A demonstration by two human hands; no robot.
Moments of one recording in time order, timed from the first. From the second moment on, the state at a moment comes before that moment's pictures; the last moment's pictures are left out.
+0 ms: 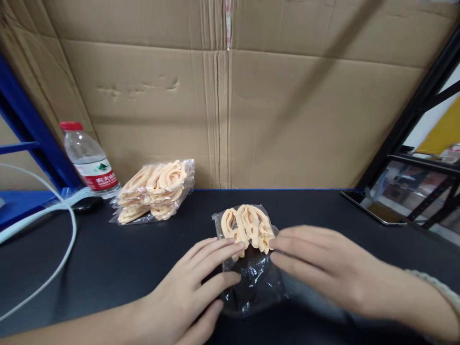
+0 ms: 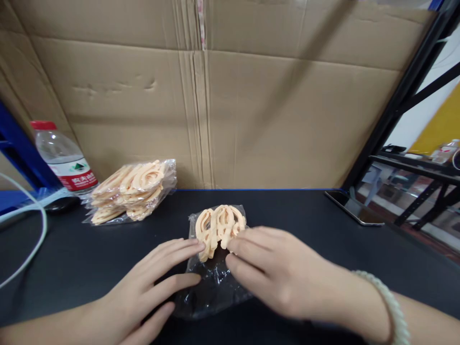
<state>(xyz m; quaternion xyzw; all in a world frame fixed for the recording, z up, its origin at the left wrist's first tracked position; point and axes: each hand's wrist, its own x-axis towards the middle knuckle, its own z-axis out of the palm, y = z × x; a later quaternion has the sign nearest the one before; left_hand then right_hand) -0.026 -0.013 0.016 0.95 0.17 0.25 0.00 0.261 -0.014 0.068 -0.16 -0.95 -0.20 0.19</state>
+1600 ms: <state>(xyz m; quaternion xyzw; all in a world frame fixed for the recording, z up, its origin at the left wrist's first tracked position) -0.031 0.006 0.005 0.83 0.38 0.35 0.19 0.275 0.025 -0.005 -0.40 -0.74 0.40 0.36</state>
